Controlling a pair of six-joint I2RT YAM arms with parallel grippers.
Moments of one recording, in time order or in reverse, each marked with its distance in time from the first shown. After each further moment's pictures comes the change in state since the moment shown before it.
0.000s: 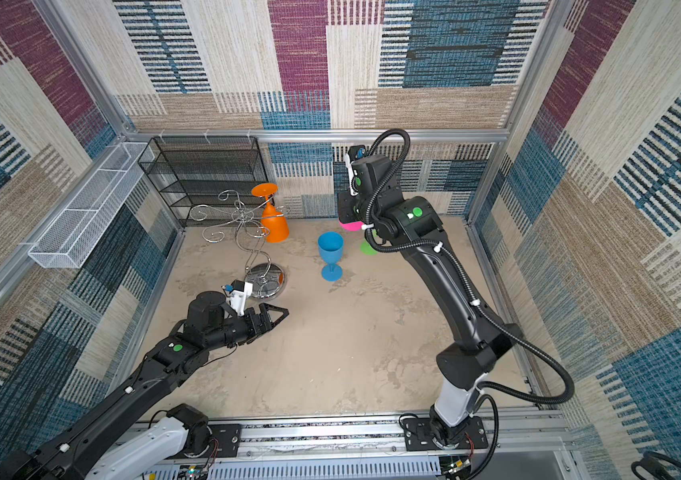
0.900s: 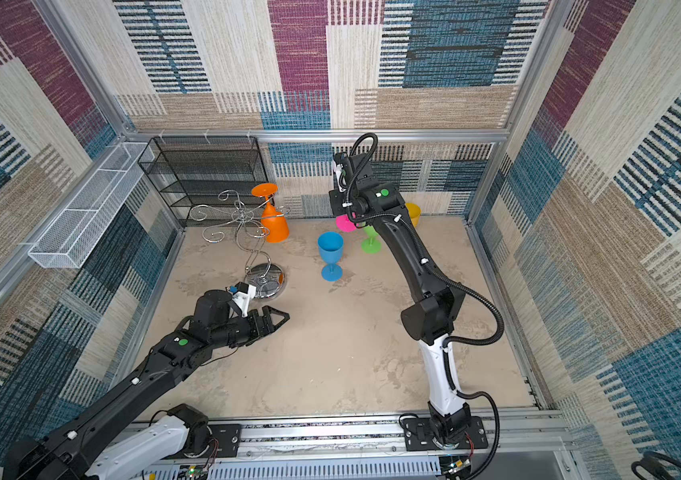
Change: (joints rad) left arm 0.000 0.076 0.023 -0.044 -0.015 0.050; right arm -0.103 0.362 0.252 -0.029 -0.129 -0.104
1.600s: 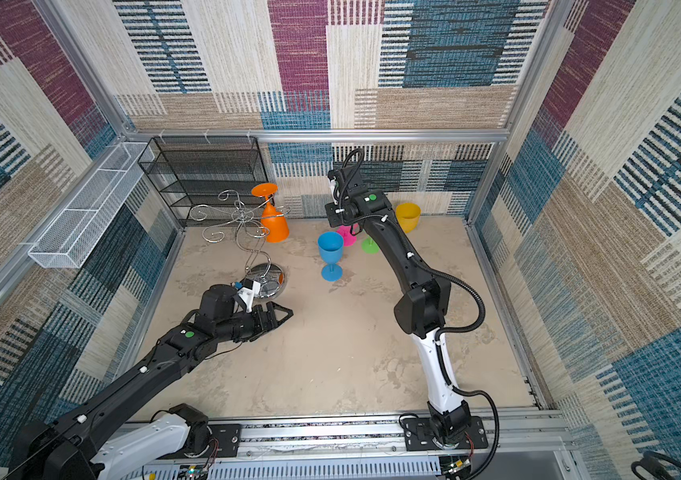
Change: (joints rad) left arm 0.000 0.071 0.030 0.032 0.023 0.000; right arm 0.000 0.121 -0.018 -0.001 -0.034 -0.030
